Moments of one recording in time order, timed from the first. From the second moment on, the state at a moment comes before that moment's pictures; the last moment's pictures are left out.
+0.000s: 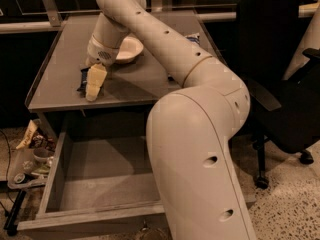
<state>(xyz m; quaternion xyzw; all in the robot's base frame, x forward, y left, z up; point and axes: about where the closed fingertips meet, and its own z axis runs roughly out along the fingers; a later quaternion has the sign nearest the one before) 0.684 0.196 0.813 -0.74 0.61 0.21 0.17</state>
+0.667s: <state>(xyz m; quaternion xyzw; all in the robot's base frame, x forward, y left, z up) 0.684 0.196 0.813 -0.74 0.61 0.21 0.17</state>
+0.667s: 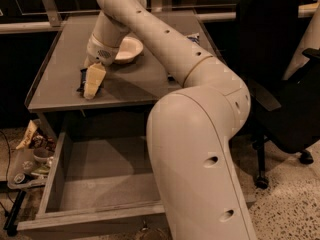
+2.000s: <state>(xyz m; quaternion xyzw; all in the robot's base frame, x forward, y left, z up) 0.684 0.196 0.831 -0.74 0.61 0.21 0.17</state>
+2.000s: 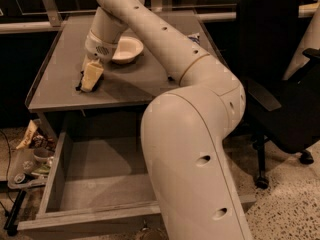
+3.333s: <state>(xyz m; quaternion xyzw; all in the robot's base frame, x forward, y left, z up) 0.673 0.192 0.894 -0.76 0.60 0.11 0.24</state>
